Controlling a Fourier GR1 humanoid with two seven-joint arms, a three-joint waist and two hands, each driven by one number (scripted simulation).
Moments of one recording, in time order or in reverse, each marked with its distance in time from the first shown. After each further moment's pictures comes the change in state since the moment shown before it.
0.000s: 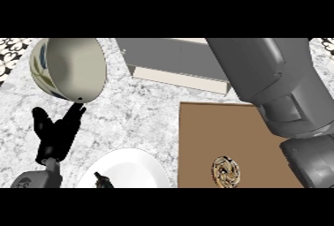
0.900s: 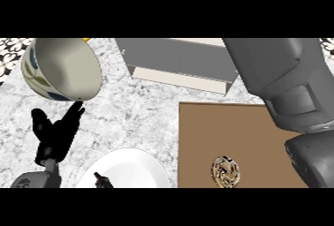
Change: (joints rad) left arm 0.006 -0.007 0.015 -0.001 -0.016 -0.009 -0.007; right arm -0.014 -0.018 -0.120 0.062 -0.052 -0.188 -0.059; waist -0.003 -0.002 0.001
